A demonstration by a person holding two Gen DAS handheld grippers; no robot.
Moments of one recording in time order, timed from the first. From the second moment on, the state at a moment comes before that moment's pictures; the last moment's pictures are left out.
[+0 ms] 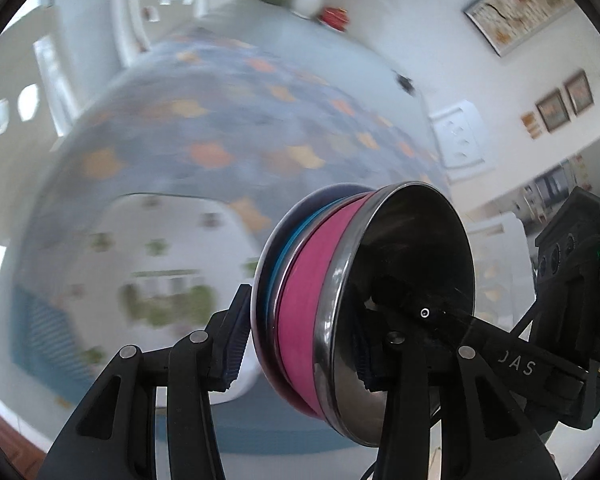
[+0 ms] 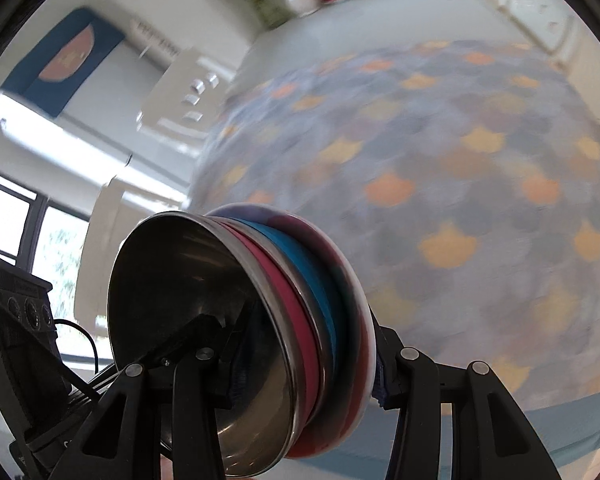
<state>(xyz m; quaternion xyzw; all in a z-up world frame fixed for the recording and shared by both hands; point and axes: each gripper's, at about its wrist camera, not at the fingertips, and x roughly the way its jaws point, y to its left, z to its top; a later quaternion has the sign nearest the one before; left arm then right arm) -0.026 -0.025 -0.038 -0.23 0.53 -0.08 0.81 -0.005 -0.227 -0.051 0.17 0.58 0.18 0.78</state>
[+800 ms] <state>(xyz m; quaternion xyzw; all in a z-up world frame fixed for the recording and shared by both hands) -0.042 0.071 -0.100 -0.23 0.59 -0.07 0.77 -0.008 -0.114 -0.120 0.14 0.66 0.15 0.73</state>
